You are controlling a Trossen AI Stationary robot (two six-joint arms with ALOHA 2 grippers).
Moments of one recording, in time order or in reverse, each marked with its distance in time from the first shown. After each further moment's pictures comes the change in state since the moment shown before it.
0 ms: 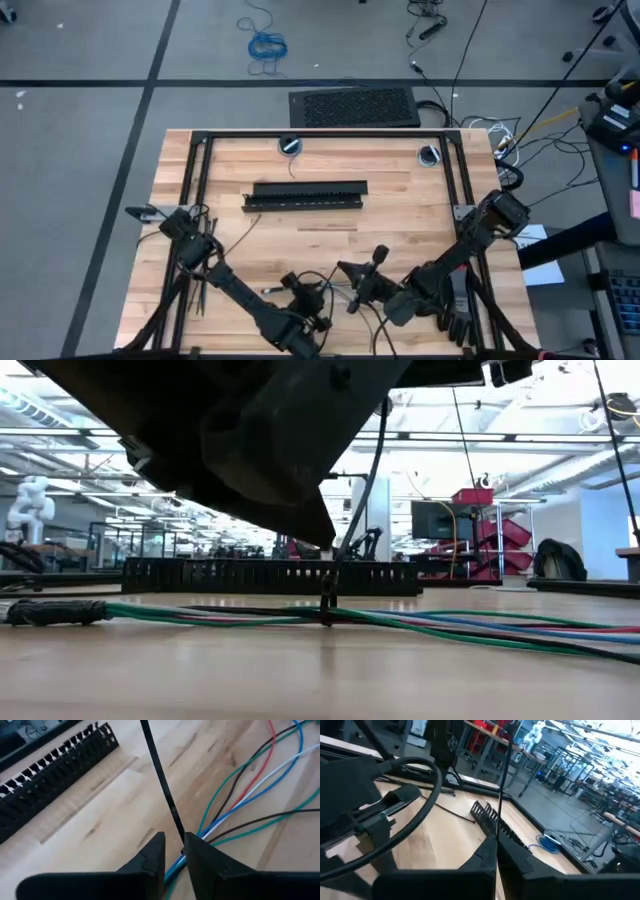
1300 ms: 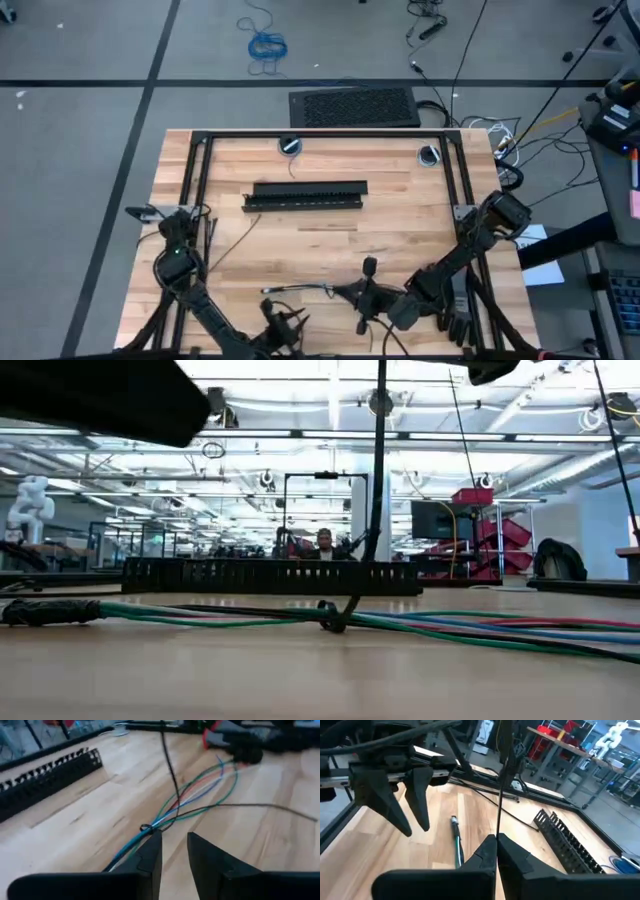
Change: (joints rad) left arm -0.222 -0.001 0.000 -0.100 -0.184 -0.349; right arm 0.026 0.000 0.000 0.013 -0.314 0.023
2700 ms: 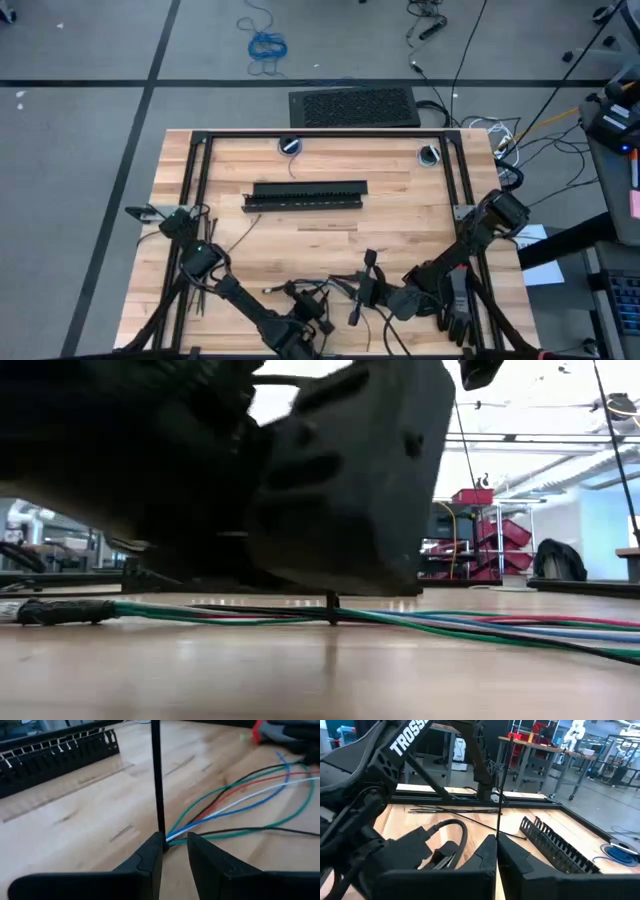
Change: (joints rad) left arm 0.202 0.113 -0.014 0.257 -0.003 0.167; right arm -0.039 0.000 0.000 0.142 0.081 0.071
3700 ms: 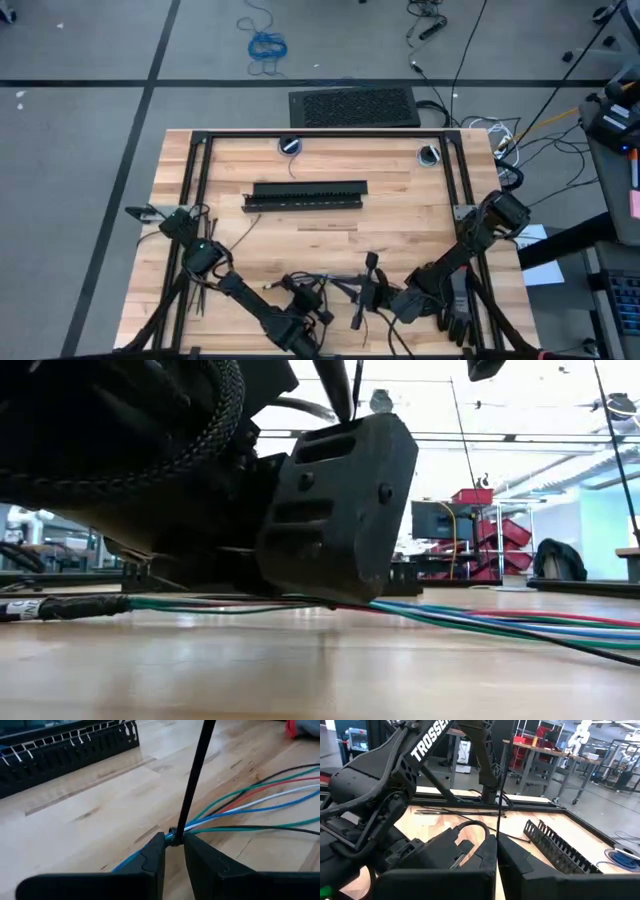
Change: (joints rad) left arm 0.021 0.000 0.000 -0.145 0.030 -0.148; right arm 0.027 0.000 0.000 0.024 -0.004 -0.028
